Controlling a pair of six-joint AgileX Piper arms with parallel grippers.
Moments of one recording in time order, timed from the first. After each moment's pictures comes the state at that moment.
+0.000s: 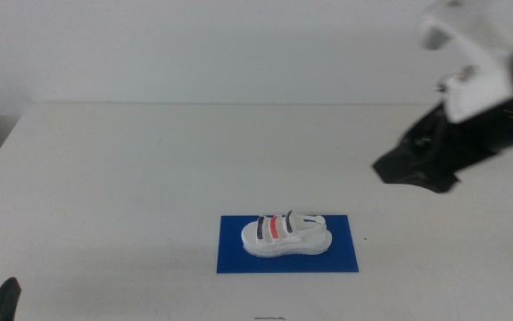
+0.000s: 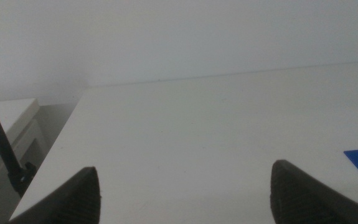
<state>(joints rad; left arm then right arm) -0.03 -0.01 0.03 -0.01 0.18 0.07 0.46 1.31 -1.26 0.23 0.98 -0.44</state>
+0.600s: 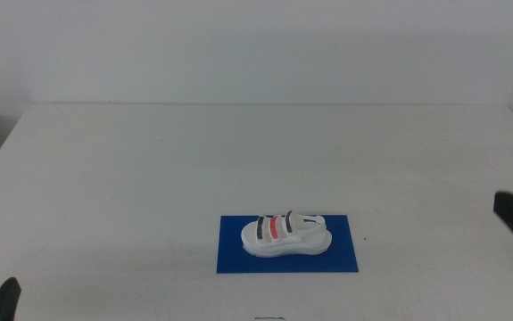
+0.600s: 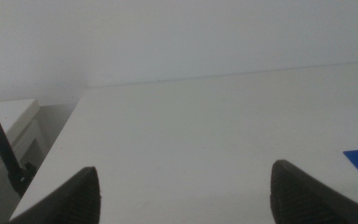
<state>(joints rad) -0.03 -0.01 0.03 -0.01 0.18 0.07 0.35 0.61 -0.49 -0.04 0.29 -0.04</state>
